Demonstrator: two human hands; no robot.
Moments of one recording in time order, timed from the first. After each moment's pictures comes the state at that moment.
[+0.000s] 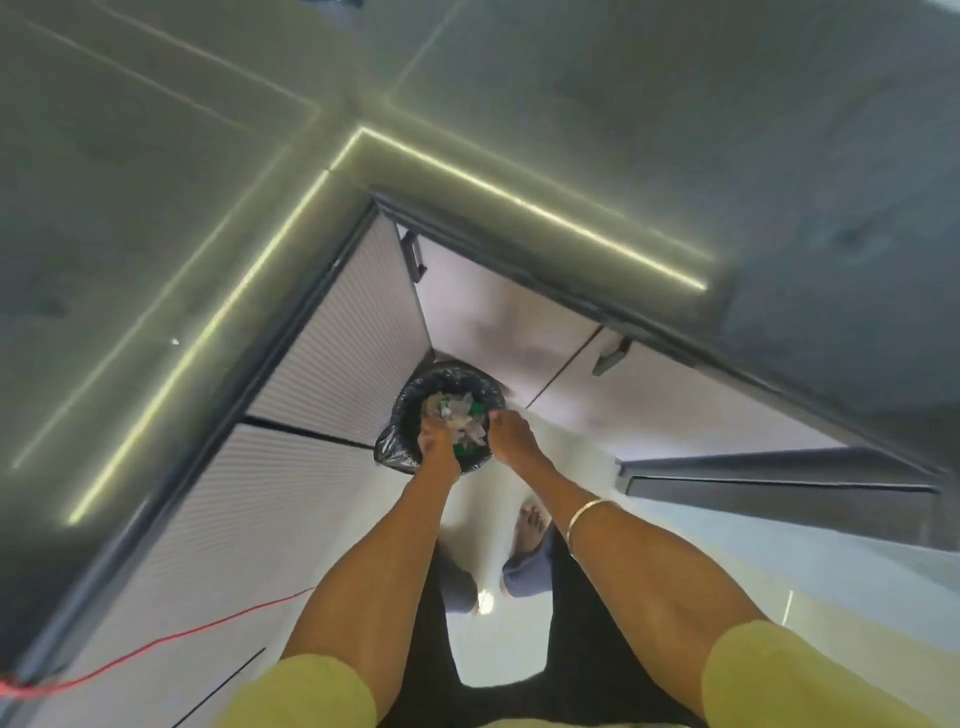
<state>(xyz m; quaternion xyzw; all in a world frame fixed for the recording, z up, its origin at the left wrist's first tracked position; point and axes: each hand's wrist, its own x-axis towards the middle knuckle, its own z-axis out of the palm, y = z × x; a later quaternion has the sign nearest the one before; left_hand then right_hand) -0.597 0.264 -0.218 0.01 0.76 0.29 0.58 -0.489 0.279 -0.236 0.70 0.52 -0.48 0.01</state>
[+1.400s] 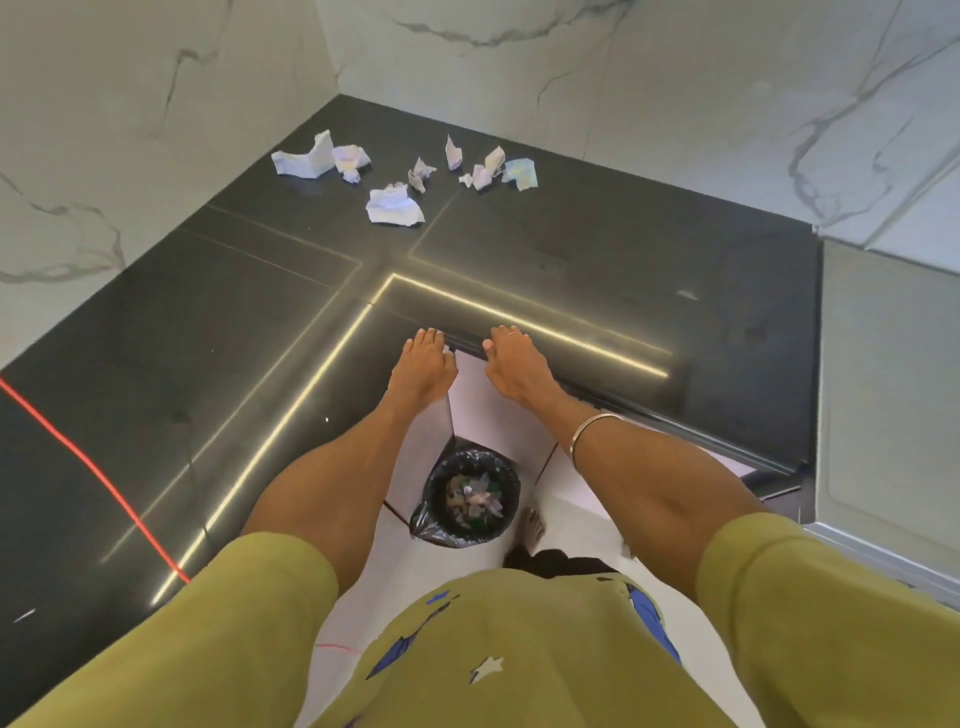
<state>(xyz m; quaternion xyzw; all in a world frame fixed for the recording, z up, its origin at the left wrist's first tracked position) -0.698 0.362 0.045 0.71 0.67 0.07 0.21 -0.528 0.356 0.076 0.62 0.75 -0.18 -0.15</state>
